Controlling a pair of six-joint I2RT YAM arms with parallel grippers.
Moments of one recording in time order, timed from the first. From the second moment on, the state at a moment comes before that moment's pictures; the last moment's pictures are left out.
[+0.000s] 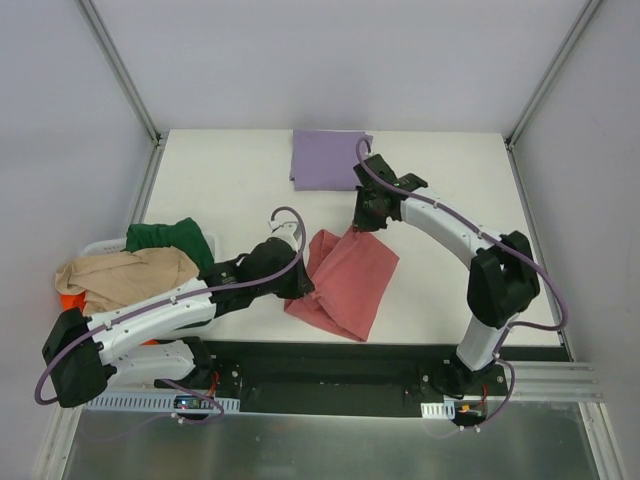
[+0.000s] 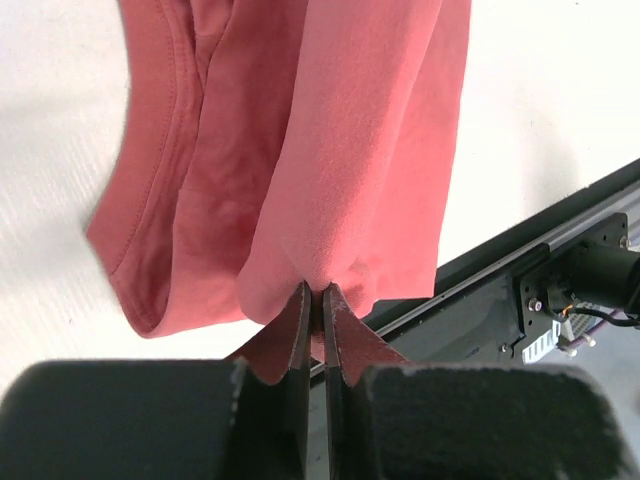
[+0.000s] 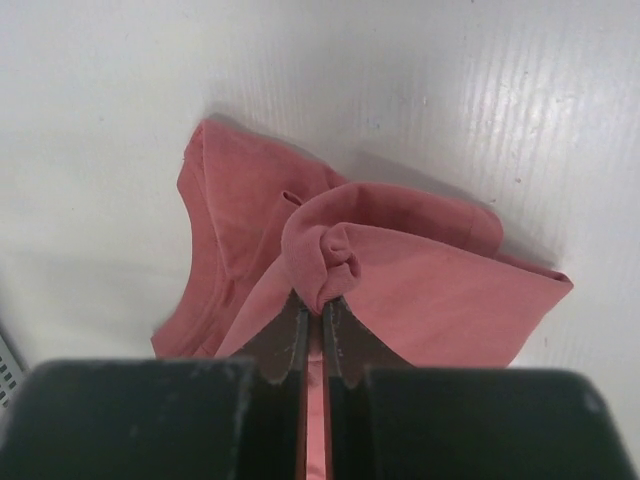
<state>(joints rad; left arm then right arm) -0.95 1.07 0.73 -0.38 -0.06 -0.79 0.60 1.74 1.45 -0.77 0.07 0.65</state>
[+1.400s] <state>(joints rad) -0.88 1.01 0.77 -0.58 -0.07 -1.00 0.57 1.67 1.30 -0.45 -0.24 0.52</state>
